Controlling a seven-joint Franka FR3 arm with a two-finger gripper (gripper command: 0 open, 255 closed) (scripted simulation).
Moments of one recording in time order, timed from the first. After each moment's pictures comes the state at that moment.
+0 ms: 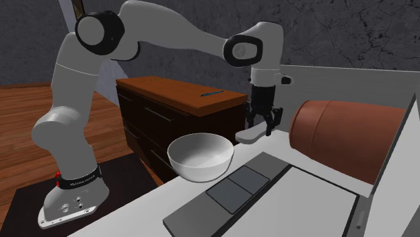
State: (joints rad) arm -0.25 0.42 -0.45 -1.48 0.16 1.86 -0.78
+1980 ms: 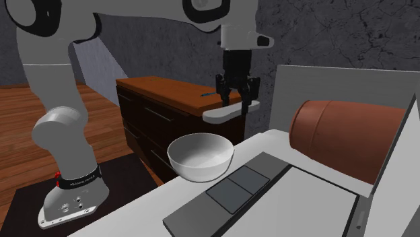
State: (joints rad) arm -0.24 0.03 -0.51 -1.71 -0.01 1.74 -0.81
